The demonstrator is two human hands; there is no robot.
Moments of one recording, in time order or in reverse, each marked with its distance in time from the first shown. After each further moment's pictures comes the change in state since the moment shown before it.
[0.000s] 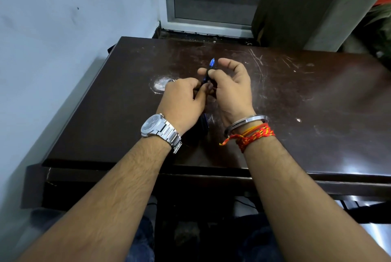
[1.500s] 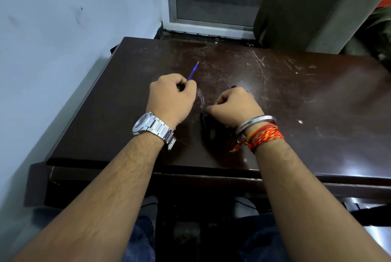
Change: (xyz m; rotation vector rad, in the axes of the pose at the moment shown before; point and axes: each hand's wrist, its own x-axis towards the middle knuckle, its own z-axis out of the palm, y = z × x) left_hand 0.006 -0.010 -0.011 -0.003 0.226 -0.186; right_hand 0.000 -0.002 -0.027 -1.190 -0.158 0.087
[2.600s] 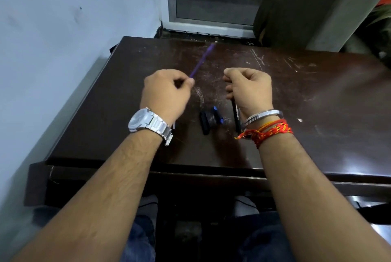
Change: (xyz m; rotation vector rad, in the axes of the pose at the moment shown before) left_hand 0.003 0.003 -0.010 0.164 0.034 0.103; right_hand 0.007 -0.005 -0.010 0.784 0.317 -0.002
